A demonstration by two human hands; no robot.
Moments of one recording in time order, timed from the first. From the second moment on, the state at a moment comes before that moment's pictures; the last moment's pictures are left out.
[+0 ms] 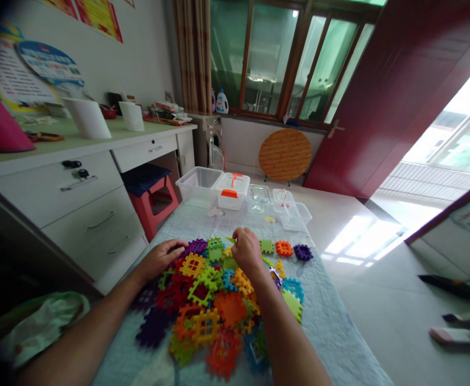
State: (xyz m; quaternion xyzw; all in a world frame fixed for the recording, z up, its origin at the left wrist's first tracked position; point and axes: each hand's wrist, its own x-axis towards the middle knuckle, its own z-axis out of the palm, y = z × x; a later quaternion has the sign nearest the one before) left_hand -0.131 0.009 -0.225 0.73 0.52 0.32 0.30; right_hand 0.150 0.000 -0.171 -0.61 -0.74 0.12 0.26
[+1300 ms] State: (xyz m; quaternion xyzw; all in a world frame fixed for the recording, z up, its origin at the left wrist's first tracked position) left_hand -0.132 0.008 -0.226 0.72 0.52 0.32 0.31; right_hand 0.202 0.049 -0.180 -0.60 -0.79 0.10 -0.05
